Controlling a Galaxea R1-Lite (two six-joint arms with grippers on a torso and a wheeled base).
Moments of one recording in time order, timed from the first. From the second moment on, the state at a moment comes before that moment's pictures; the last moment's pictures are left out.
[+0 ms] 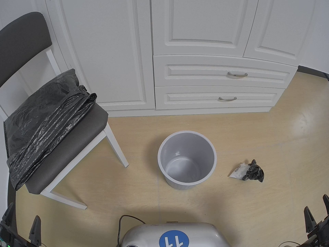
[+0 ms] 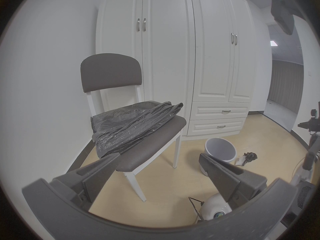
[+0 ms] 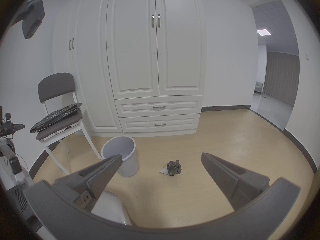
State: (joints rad) left arm 0.00 0.02 -0.02 0.00 0.00 0.00; right arm 0.00 0.02 -0.02 0.00 0.00 0.02
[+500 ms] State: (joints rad) left arm 0.00 0.02 -0.02 0.00 0.02 0.01; right arm 0.00 0.02 -0.02 0.00 0.01 -0.02
